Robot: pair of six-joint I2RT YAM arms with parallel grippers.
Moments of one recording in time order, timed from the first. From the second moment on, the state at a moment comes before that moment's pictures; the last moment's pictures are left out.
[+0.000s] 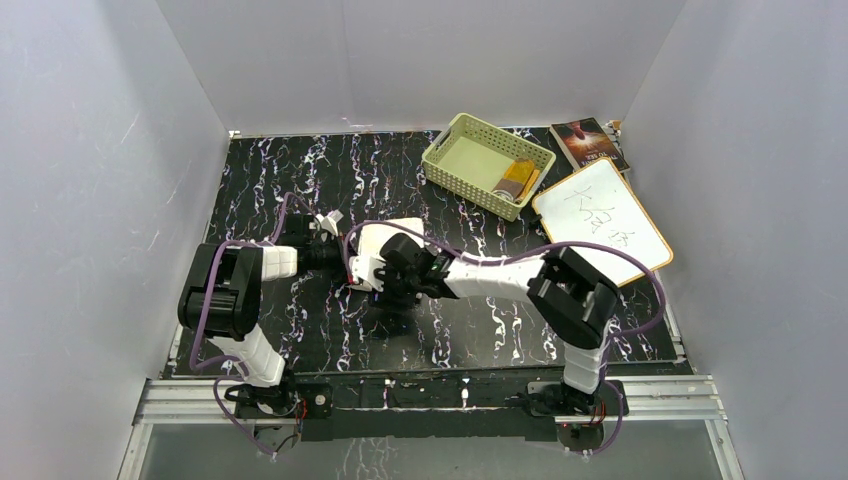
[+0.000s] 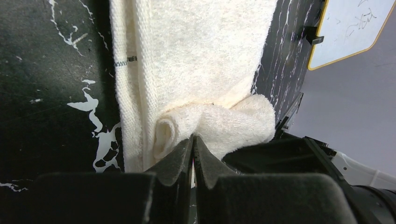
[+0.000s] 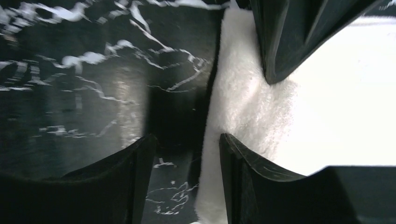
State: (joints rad) left arm -0.11 1.70 0.67 0.04 0.78 -0.52; right arm 0.99 1.82 1.17 -0.18 -0.26 -0.43
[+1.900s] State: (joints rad) left arm 0.04 1.48 0.93 -0.36 1.02 -0.27; right arm 0.64 2.40 1.83 -0.48 -0.93 0.30
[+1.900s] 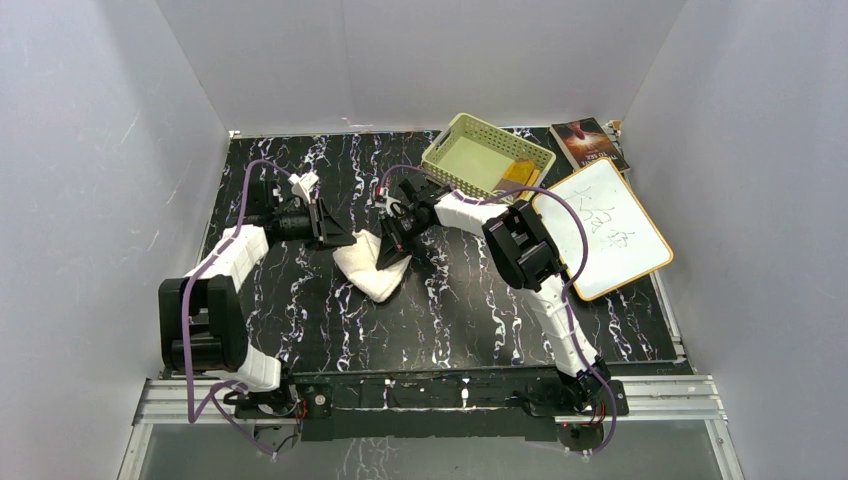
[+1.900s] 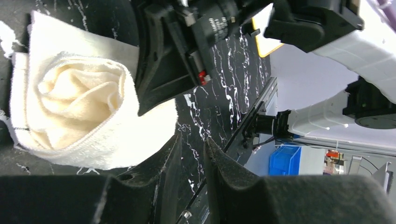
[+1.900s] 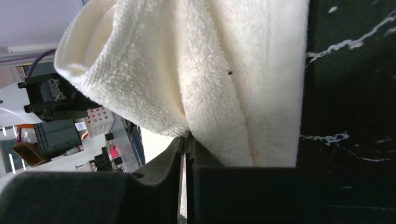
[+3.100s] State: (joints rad) left arm -0.02 1.73 0.76 0.01 0.70 -0.51; right arm 1.01 1.93 1.35 -0.15 -0.08 -0.24
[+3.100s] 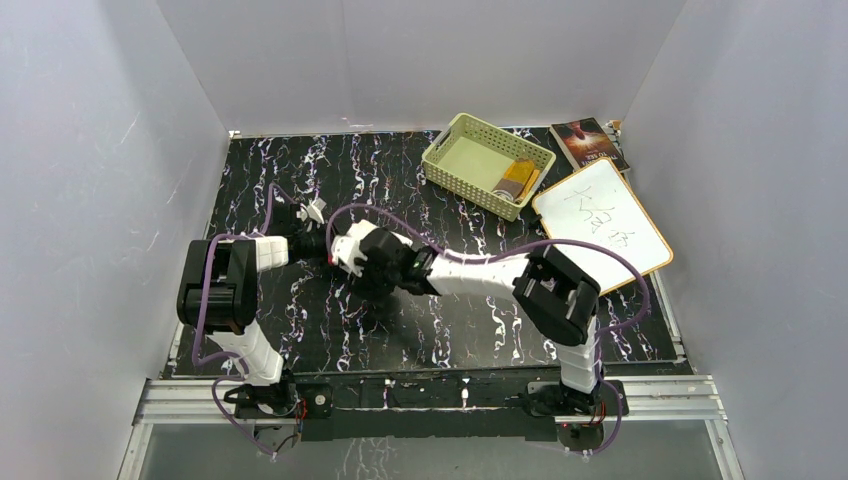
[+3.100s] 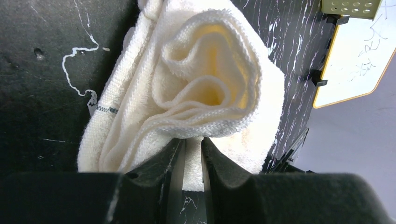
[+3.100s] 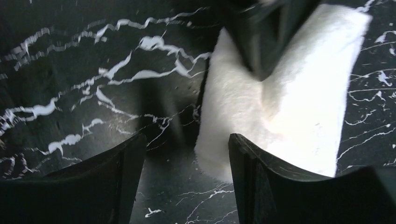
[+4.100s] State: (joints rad) left arm -0.01 1.71 0.86 -0.15 0.70 -0.46; right arm 1.00 2.02 1.29 0.07 0.00 -0.36
